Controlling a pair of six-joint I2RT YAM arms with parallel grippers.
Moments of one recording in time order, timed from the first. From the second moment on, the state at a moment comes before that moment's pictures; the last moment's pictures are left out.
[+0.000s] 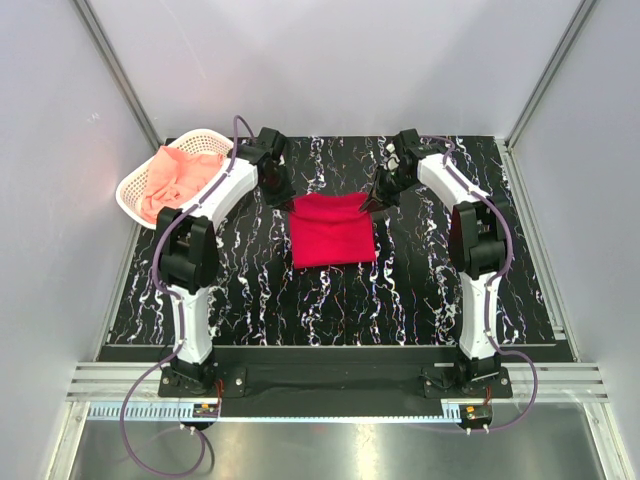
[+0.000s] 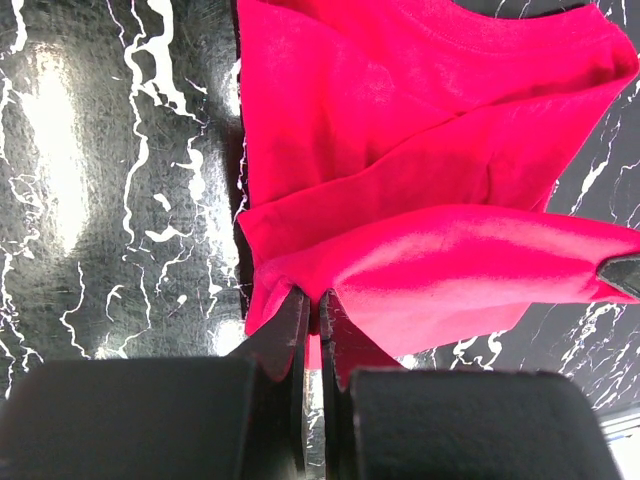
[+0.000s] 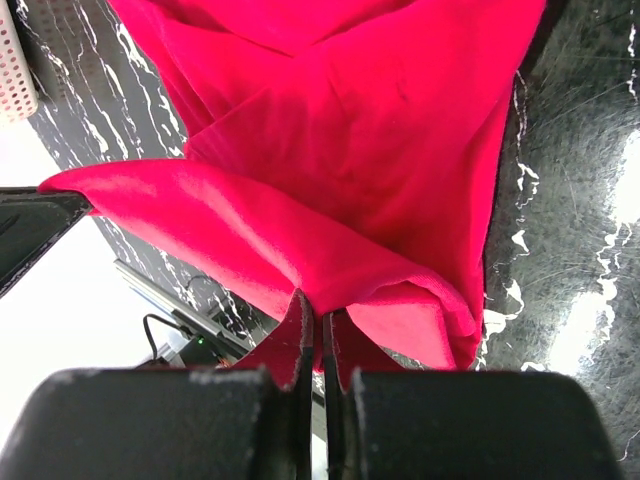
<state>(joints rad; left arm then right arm) -0.35 2.04 1.81 -0.90 0.13 -0.62 0.25 2.19 1.87 -0.86 -0.55 0.54</state>
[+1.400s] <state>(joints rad) -0.33 2.06 1.95 -0.87 0.17 -0.60 0.23 2.22 2.03 -0.90 -0.58 0.57</state>
